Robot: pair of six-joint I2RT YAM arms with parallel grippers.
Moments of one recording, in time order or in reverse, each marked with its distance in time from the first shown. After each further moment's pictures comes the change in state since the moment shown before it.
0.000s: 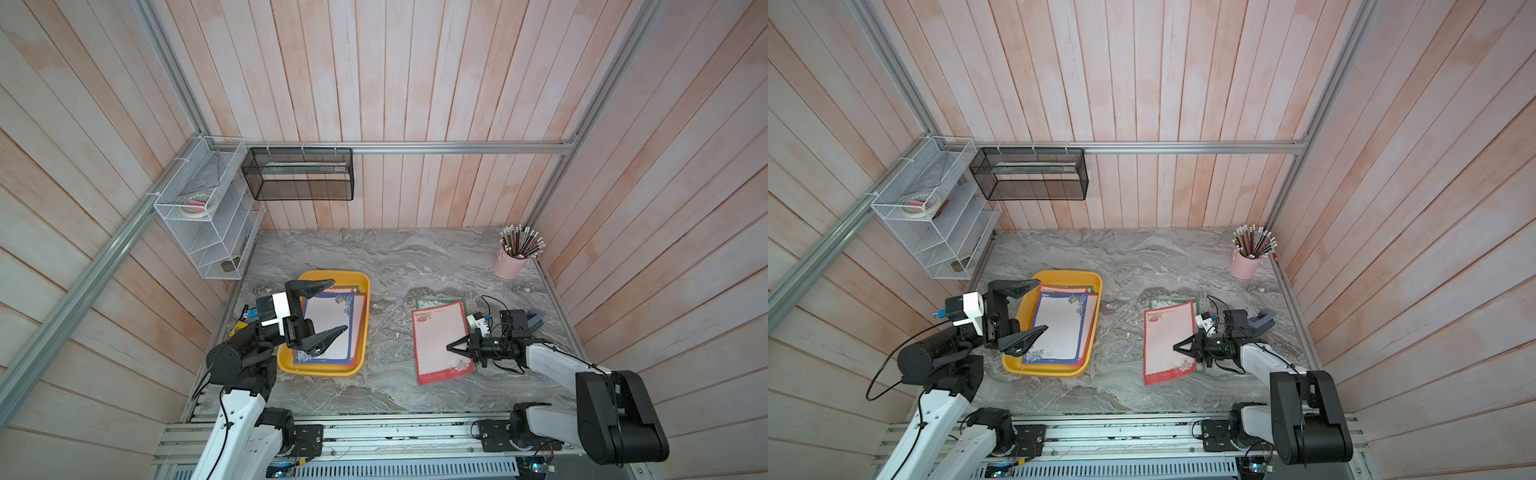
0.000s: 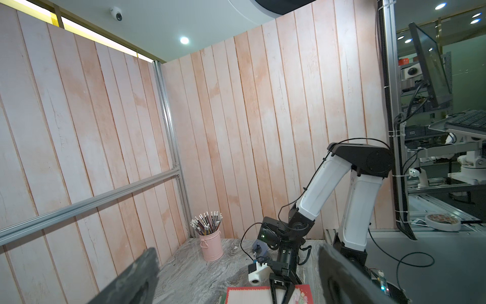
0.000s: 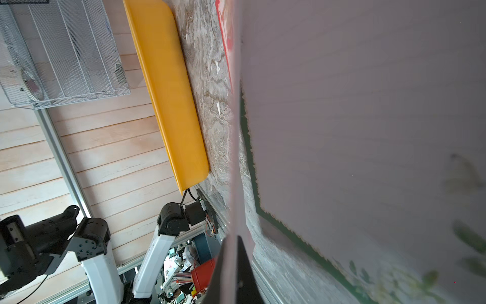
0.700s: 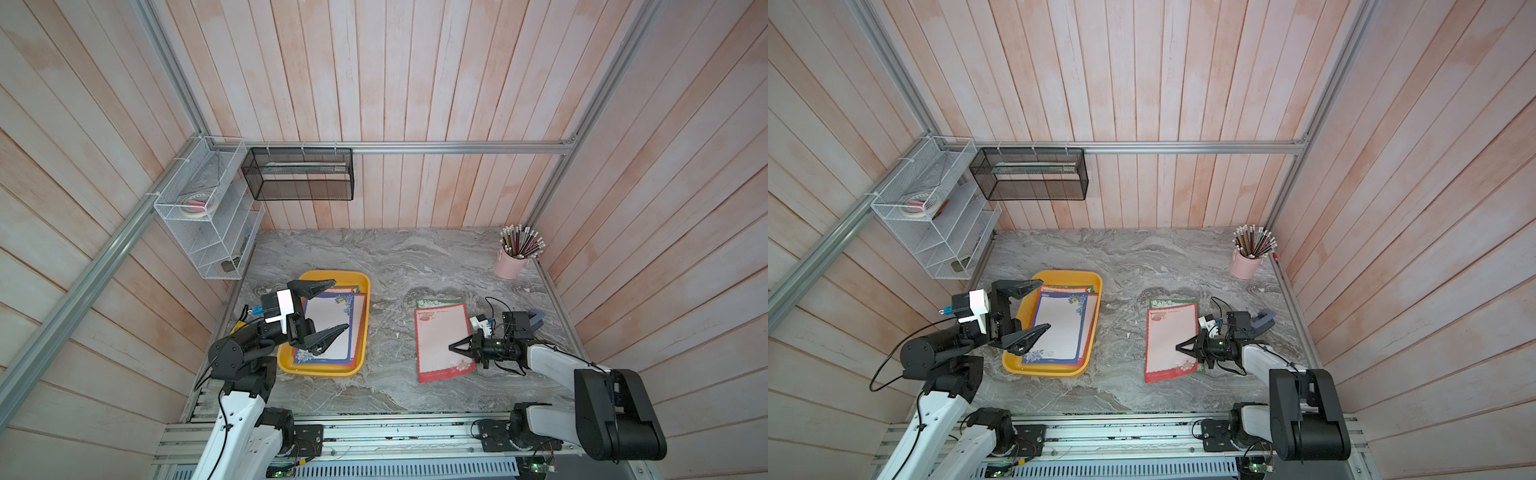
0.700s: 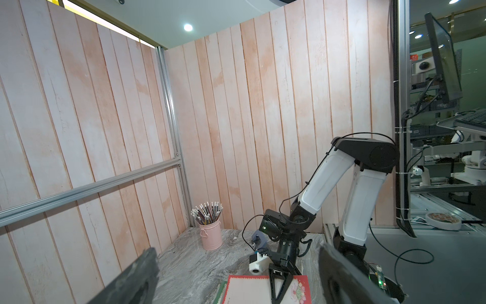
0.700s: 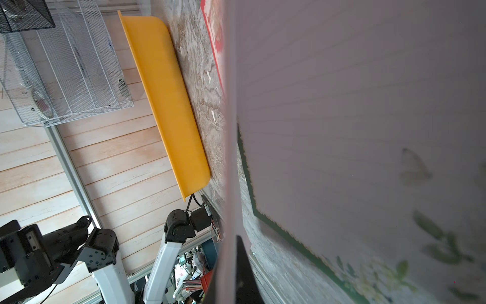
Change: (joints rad) left arm 0.000 -0.014 0.002 -0.107 0.003 0.056; right arm -0.033 0.020 -0.003 -0.014 0.013 0.014
